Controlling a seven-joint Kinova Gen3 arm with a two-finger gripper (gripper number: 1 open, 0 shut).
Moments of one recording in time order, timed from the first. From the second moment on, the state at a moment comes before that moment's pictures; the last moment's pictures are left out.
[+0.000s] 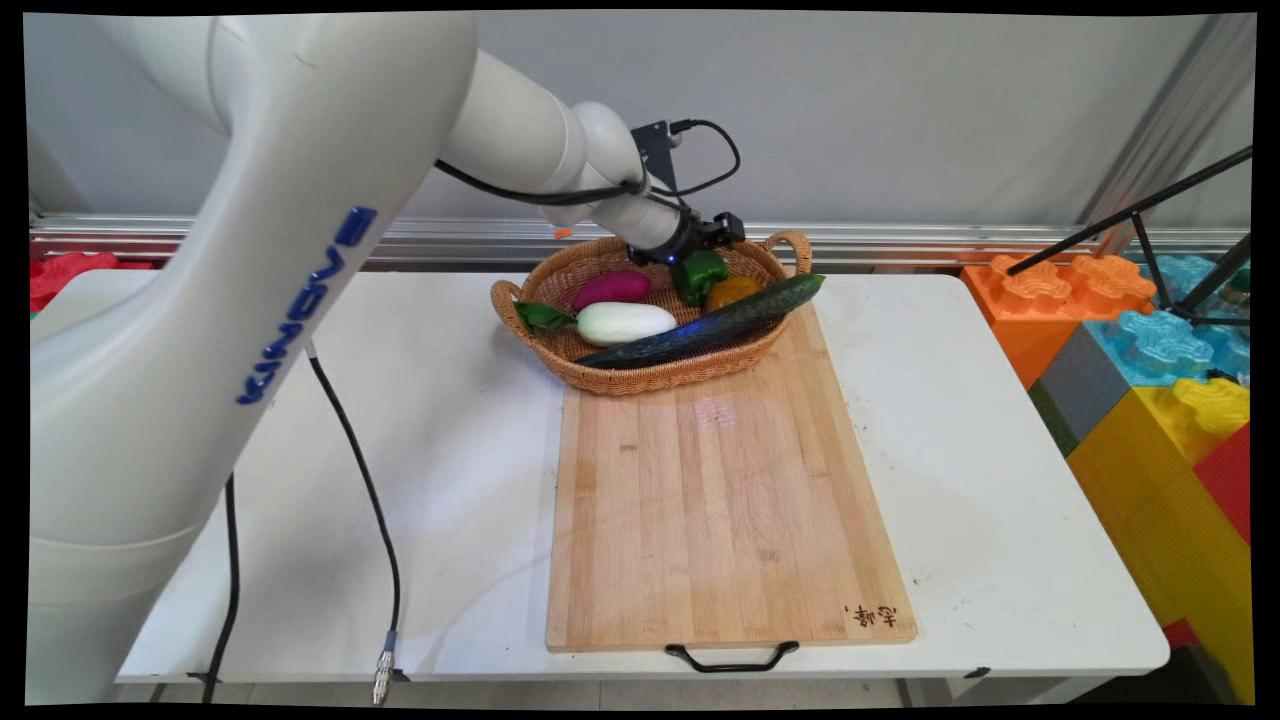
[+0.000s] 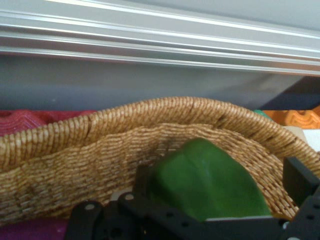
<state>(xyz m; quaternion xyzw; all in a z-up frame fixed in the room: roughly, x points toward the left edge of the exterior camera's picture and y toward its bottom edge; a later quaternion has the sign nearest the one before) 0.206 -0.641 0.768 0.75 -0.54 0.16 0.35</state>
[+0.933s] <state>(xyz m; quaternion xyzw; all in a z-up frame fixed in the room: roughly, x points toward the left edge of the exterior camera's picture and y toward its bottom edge) 0.207 -0.635 0.756 0.74 -0.55 0.19 0.32</state>
